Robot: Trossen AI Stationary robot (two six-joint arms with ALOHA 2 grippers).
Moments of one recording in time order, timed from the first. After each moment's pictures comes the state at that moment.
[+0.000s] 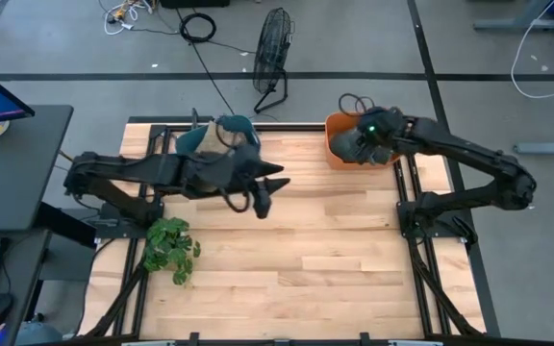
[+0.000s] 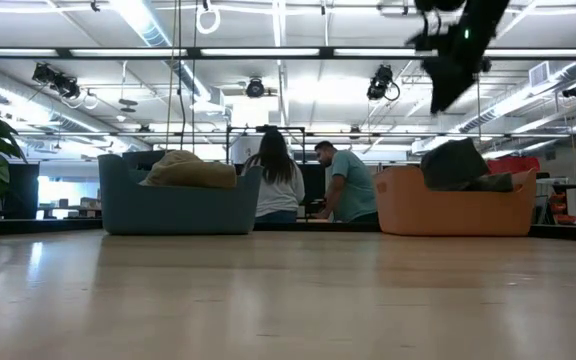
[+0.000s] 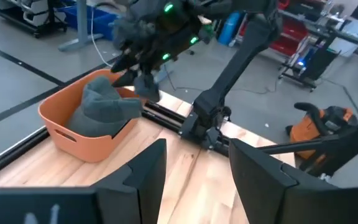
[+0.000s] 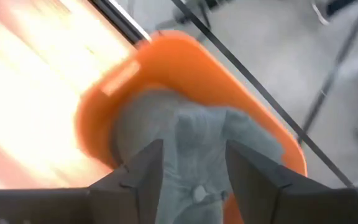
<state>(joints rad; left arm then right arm) -0.16 1.50 1.65 -0.45 -0.45 -0.44 -0.49 1.15 1.13 -0.97 0.48 0.09</state>
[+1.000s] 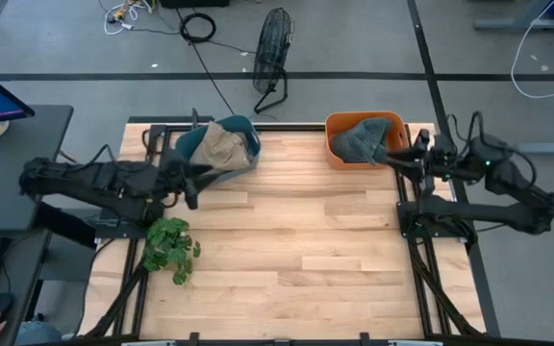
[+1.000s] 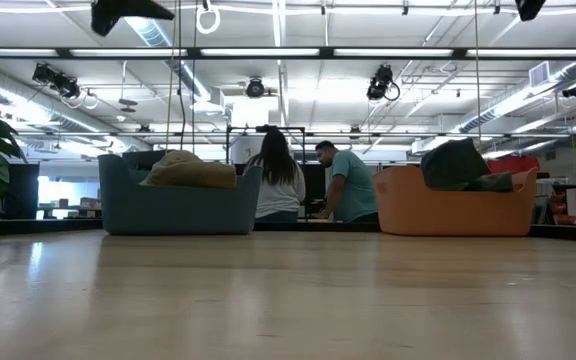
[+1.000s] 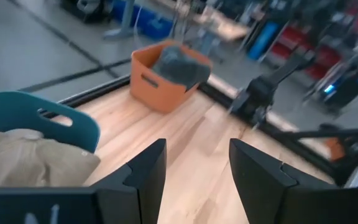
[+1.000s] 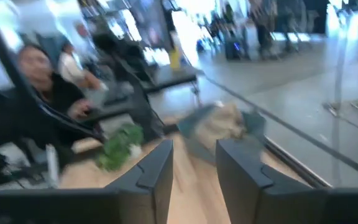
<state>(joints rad) -0.18 0.76 0.88 -0.46 -0.59 -0.59 -0.26 0.39 0.87 -0.55 -0.07 0.20</state>
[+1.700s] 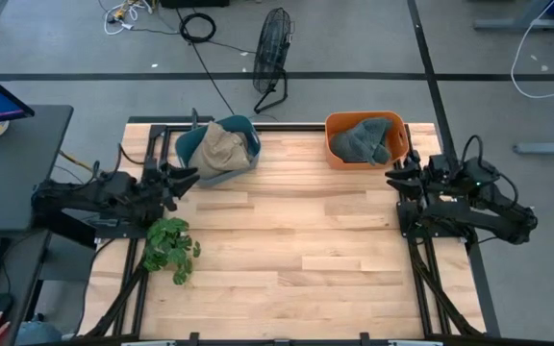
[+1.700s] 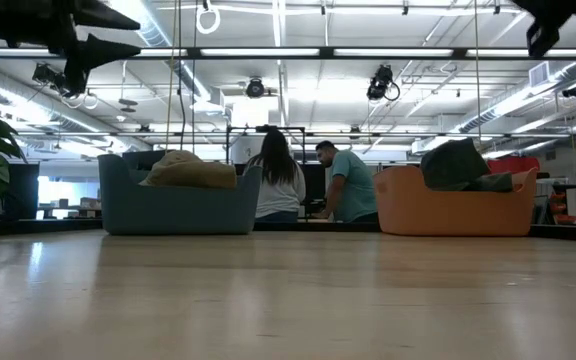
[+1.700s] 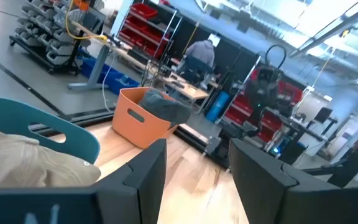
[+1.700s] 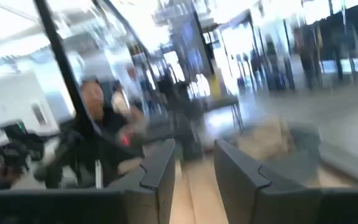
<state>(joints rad) -0.11 0.20 0.31 -0.05 -0.52 -0.48 -0.26 0.00 0.47 -0.31 -0.20 0.31</state>
